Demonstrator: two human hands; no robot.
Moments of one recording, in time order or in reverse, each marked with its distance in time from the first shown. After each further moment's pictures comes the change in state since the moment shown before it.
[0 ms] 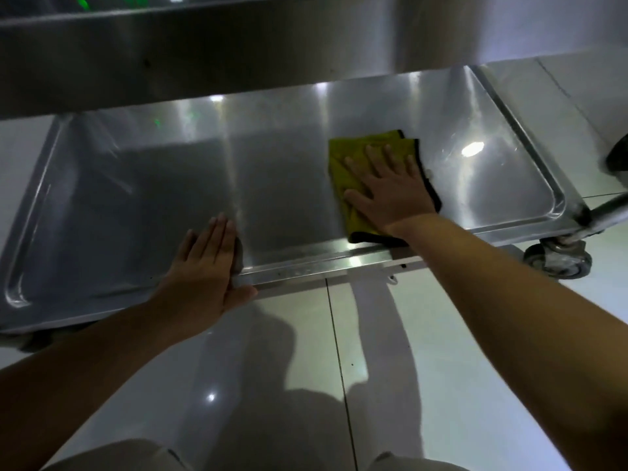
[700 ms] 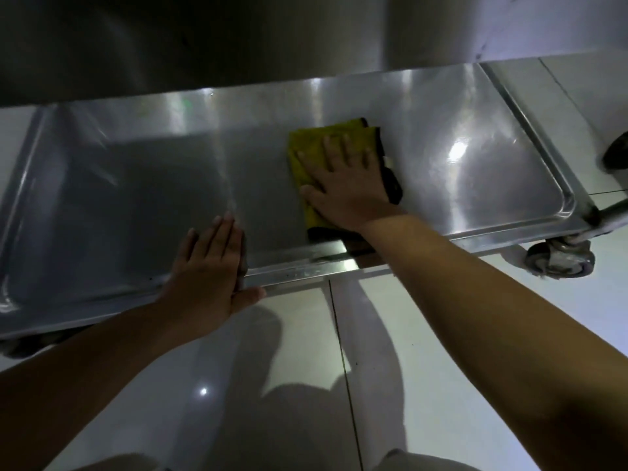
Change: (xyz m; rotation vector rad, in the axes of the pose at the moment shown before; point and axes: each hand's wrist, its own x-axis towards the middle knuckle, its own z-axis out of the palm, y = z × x) left_hand 0.006 0.004 -0.005 -0.065 -0.185 -0.048; right_hand 0.030 -0.068 0.003 -0.035 0.003 -0.062
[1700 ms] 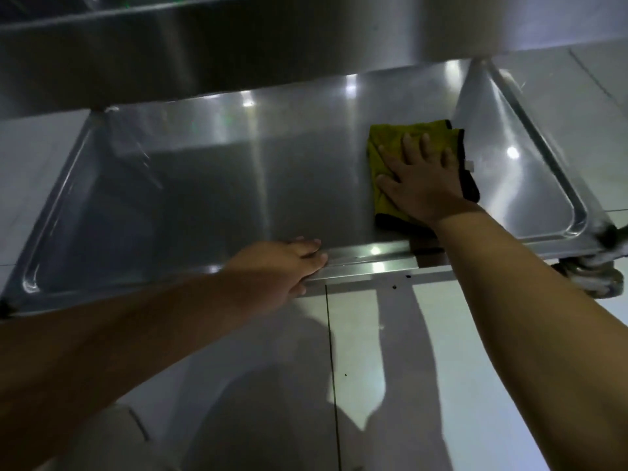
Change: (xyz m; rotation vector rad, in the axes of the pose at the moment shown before) left_hand 0.035 0.088 -0.058 -0.123 -0.082 0.352; right_hand -0.019 0.121 -0.010 0.059 -0.012 0.135
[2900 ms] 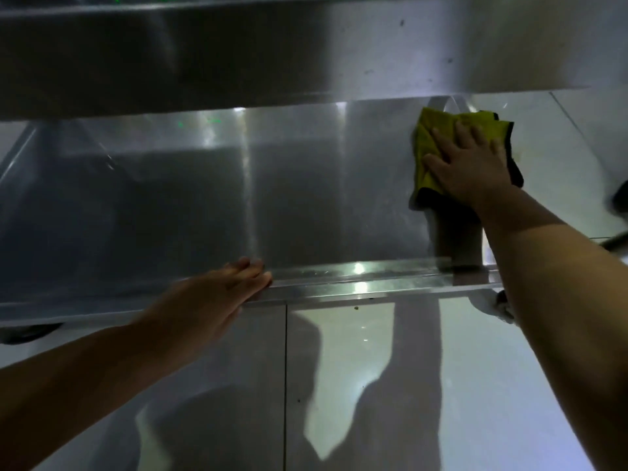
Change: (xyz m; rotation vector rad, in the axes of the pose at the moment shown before) left_hand -0.008 -0.007 0.044 0.019 0.346 -0.027; right_hand 0.047 0.129 -0.022 0.037 0.044 0.163
